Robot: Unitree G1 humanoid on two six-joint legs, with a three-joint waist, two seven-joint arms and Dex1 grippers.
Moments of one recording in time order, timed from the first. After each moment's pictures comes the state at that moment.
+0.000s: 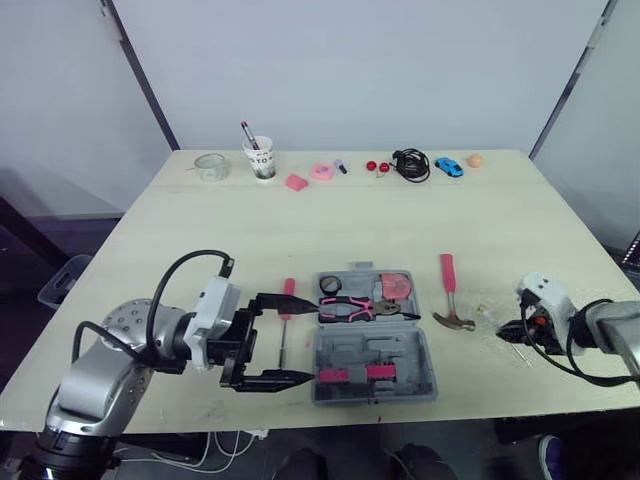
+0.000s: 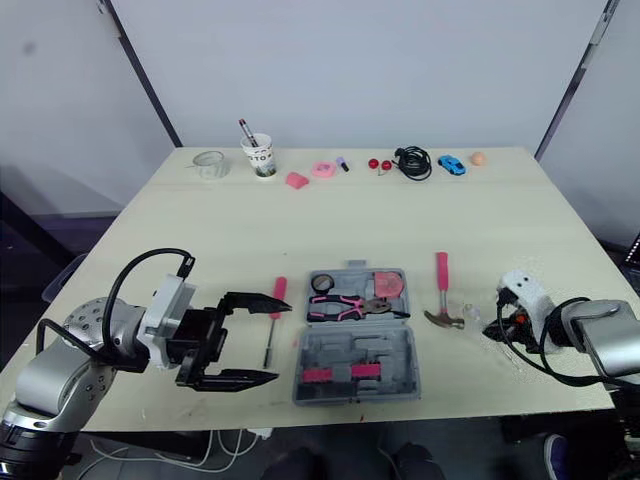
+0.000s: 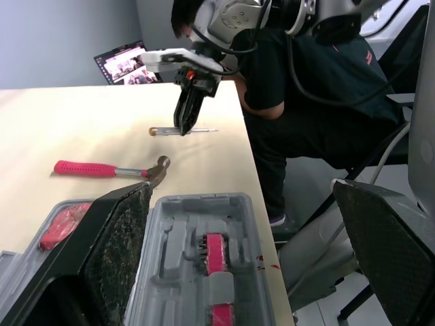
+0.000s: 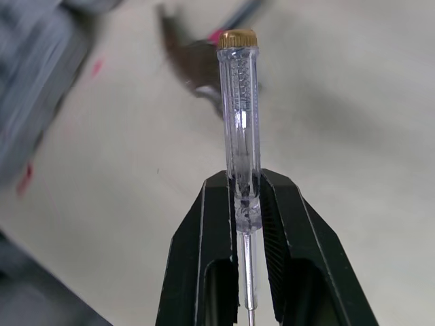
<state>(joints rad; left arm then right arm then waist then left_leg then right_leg) -0.11 0.81 0.10 -0.36 -0.67 0.25 -1.39 -0.31 -0.75 -0.10 -0.10 0.21 1.22 0.94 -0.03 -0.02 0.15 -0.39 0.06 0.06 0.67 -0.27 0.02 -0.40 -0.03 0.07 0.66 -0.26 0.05</state>
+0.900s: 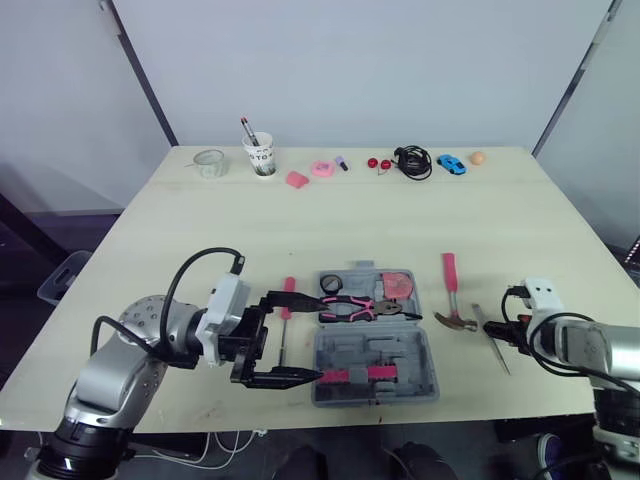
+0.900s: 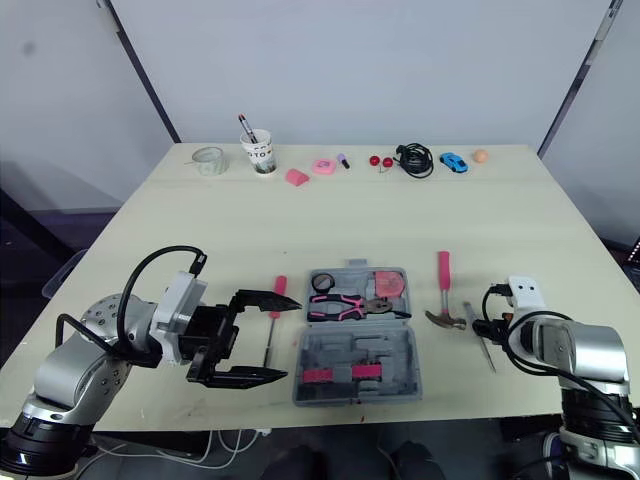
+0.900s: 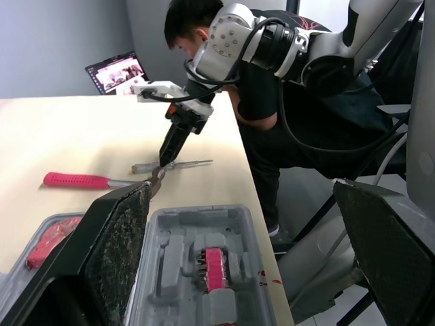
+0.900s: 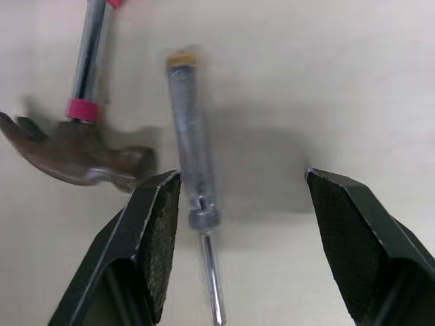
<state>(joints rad) -0.14 0.78 0.06 -0.34 -0.67 0.25 -1.39 -0.27 -0.53 -0.27 -0.11 0.23 1.31 0.49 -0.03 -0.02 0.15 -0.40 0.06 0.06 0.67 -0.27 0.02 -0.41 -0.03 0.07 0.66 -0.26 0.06</state>
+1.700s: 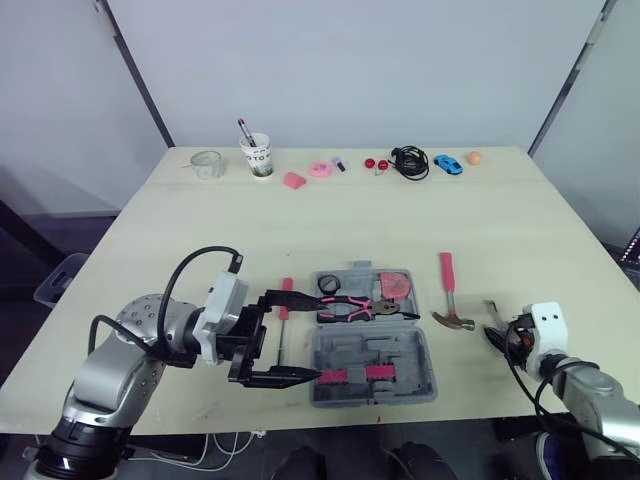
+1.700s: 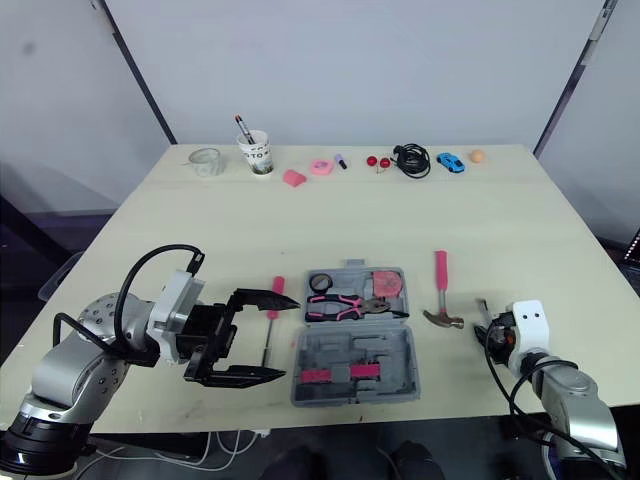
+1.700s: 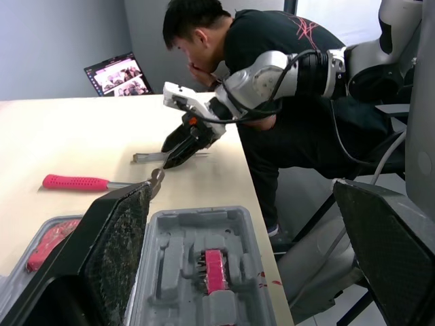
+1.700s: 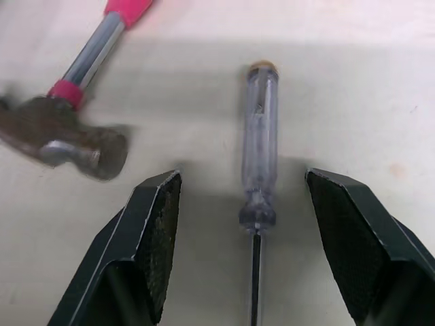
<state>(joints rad) -0.15 0.78 0.07 -0.34 -0.67 0.26 -1.40 -0.02 -0.39 -0.24 0.00 0.22 0.51 0.45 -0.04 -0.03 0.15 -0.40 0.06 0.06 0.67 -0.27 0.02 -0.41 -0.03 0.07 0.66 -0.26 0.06</state>
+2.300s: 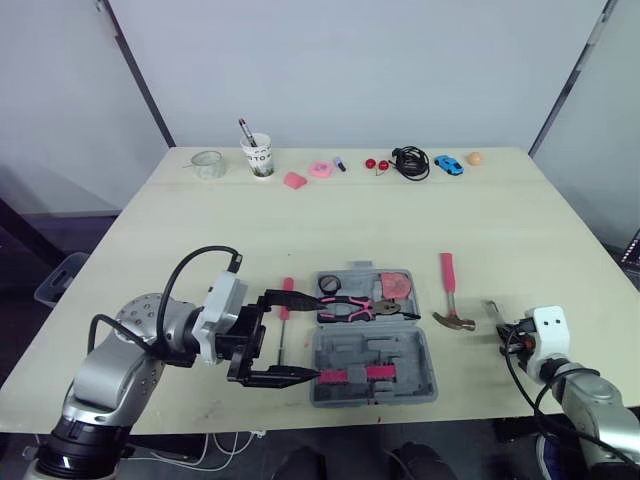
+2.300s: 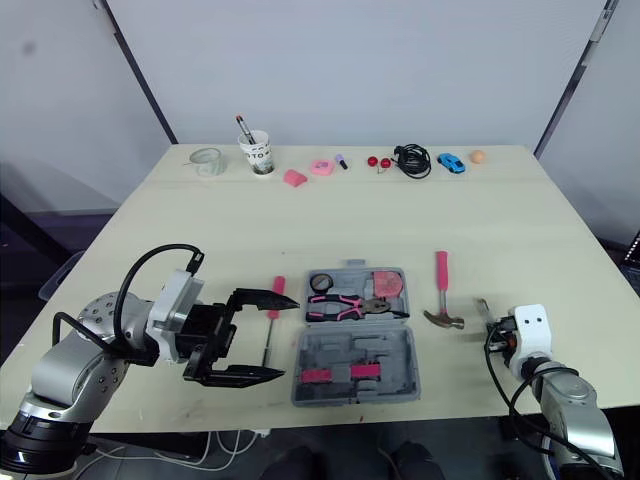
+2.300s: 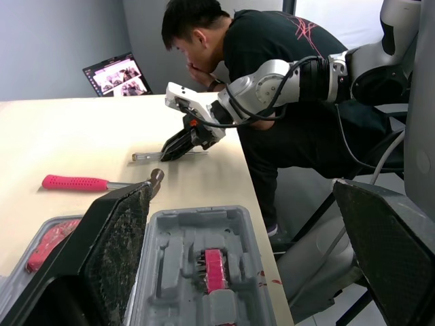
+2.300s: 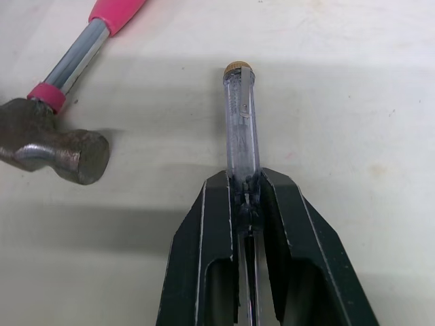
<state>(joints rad) -0.15 0.78 0.07 -0.33 -0.67 0.26 -1.41 0.01 -0.42 -0.22 0.06 0.20 0.37 0.46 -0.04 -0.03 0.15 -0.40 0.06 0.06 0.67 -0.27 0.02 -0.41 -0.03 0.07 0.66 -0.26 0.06</state>
